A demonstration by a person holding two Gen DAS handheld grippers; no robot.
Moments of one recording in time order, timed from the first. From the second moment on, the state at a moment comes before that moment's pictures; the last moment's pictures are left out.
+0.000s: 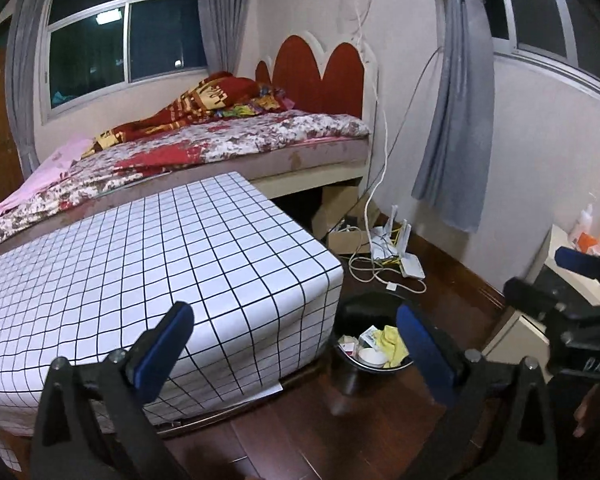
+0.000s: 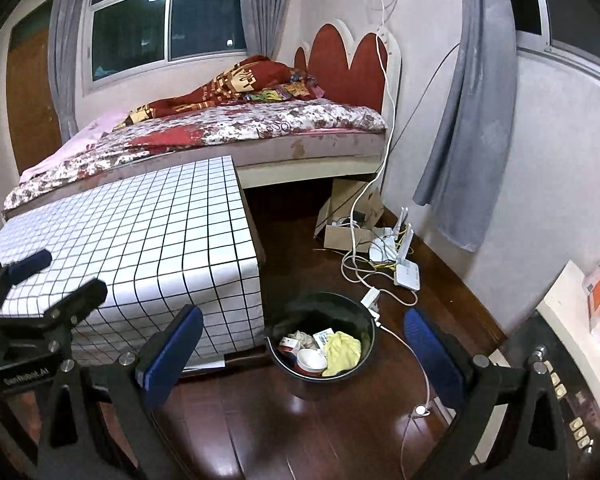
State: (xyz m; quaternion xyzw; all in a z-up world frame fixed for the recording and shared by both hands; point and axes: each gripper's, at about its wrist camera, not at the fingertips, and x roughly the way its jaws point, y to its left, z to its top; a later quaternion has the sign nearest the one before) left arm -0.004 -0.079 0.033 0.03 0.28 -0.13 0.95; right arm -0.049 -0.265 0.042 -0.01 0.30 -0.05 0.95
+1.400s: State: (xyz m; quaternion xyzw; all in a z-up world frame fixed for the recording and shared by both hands) left arm -0.019 -0.071 0.049 0.04 0.24 -0.13 0.96; right arm -0.061 -0.256 0.056 -0.02 0.28 -0.05 0.96
